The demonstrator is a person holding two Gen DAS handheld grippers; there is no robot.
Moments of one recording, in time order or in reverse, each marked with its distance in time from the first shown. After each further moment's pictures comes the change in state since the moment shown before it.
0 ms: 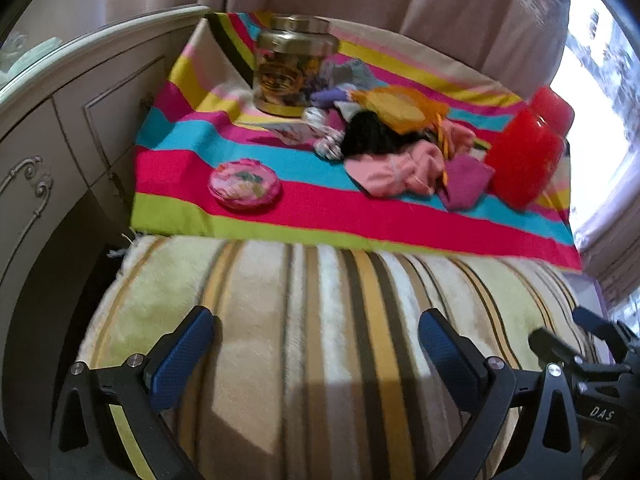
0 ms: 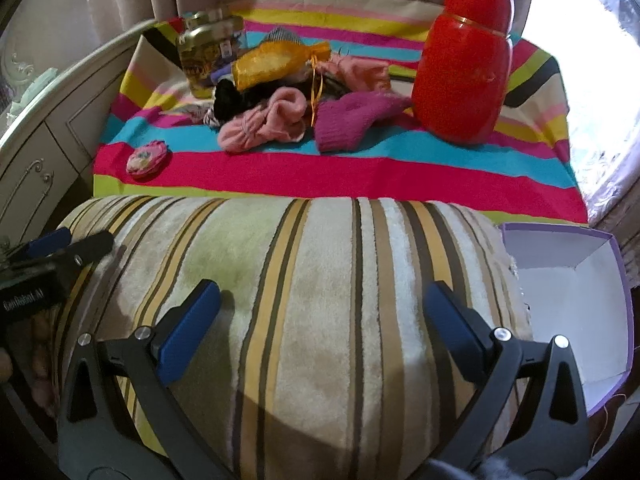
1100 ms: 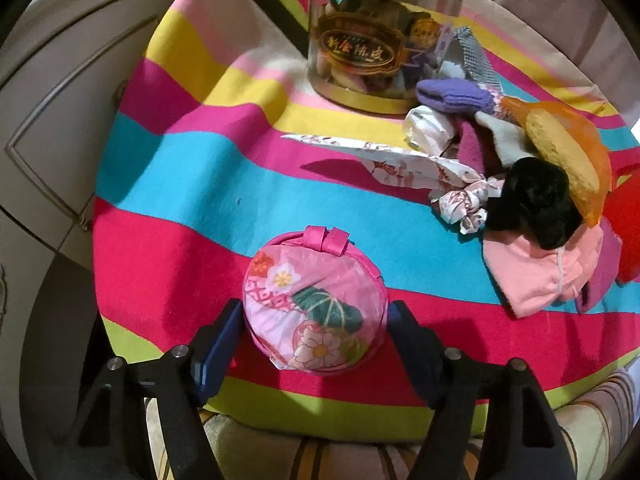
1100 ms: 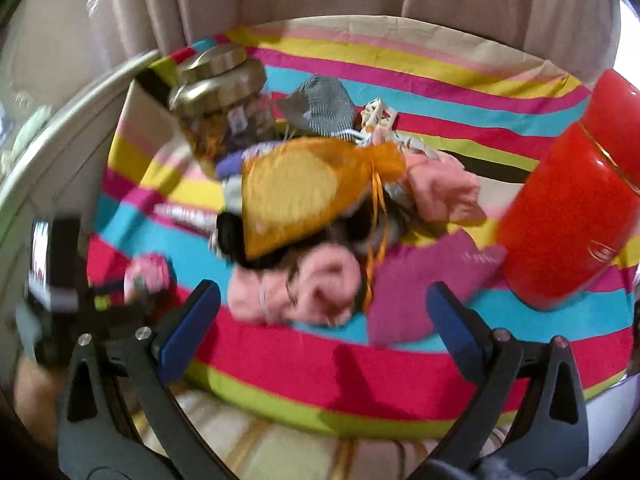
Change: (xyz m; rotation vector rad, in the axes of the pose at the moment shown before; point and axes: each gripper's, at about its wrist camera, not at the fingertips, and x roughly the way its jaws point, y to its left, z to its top) left arm 0.135 0.045 0.098 -0.043 0.152 0.173; right arm 0.094 0.031 0.179 -0.014 -0.073 0.130
